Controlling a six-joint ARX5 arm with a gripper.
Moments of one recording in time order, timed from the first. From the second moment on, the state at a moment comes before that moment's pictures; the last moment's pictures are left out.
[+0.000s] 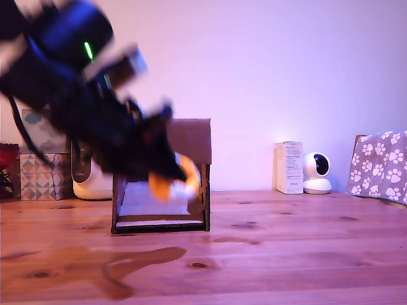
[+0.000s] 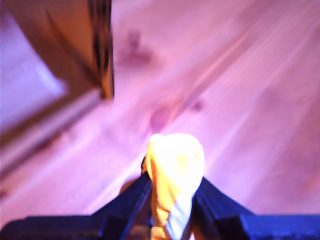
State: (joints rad) arm -0.62 1.48 0.70 0.17 0.29 -0.07
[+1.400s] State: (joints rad) arm -0.45 1.56 1.16 0.03 0.24 0.02
